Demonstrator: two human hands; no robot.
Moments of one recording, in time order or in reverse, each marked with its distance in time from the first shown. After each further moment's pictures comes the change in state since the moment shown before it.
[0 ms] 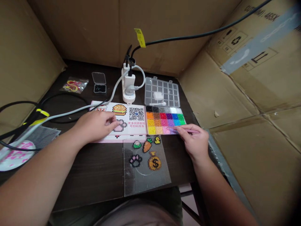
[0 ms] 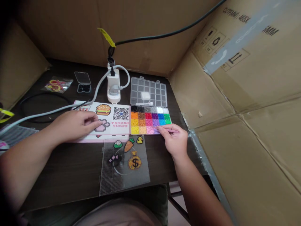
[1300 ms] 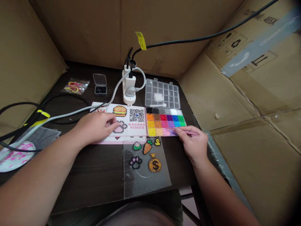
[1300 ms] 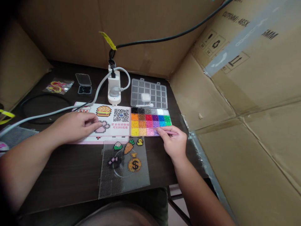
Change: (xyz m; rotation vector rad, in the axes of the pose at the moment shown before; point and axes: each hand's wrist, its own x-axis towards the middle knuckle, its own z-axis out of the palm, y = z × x) left_hand 0.001 -0.001 0.002 -0.008 -0.009 -0.032; right_hand 0.000 0.003 0.003 0.028 0.017 0.004
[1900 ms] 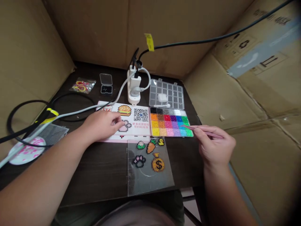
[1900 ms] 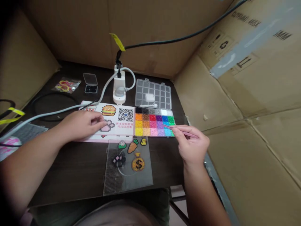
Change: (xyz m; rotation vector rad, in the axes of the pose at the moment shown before) left_hand -0.001 0.000 -0.001 0.011 0.005 0.028; right_hand 0.002 -0.014 -0.017 0.026 0.129 -0.276
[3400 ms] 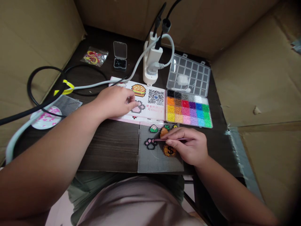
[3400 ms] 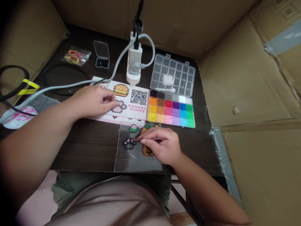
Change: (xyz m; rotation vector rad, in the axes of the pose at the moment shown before) left_hand -0.002 0.005 -0.001 0.054 0.023 -0.019; right_hand -0.048 -0.041 0.053 0.327 -0.794 0.057
